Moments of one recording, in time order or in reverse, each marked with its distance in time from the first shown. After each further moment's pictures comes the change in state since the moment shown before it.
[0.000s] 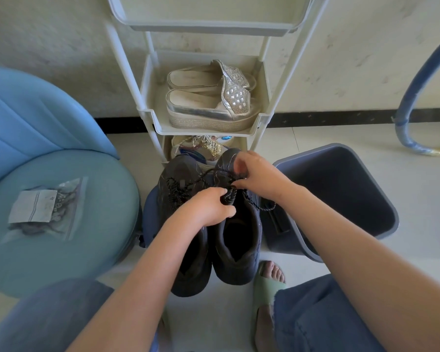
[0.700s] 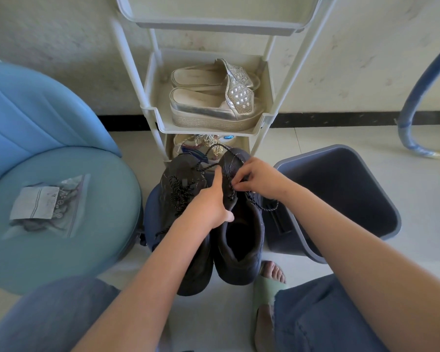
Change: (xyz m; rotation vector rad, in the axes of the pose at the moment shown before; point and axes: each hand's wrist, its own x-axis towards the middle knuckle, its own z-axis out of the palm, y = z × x) left_hand 0.004 -0.005 0.010 0.043 0.089 -0.019; right_hand 0.001 0.004 0.002 0.106 -0.126 0.037
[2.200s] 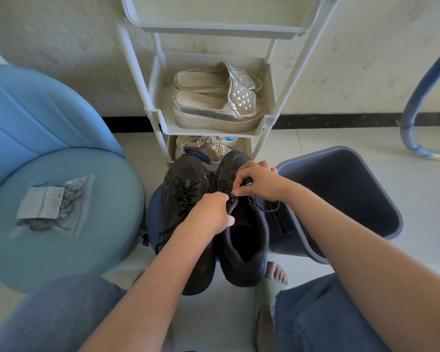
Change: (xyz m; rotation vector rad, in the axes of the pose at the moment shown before) left_hand -0.006 0.002 0.002 0.051 -0.042 -0.006; right_hand 0.001 0.007 0.005 -0.074 -0.066 0.037
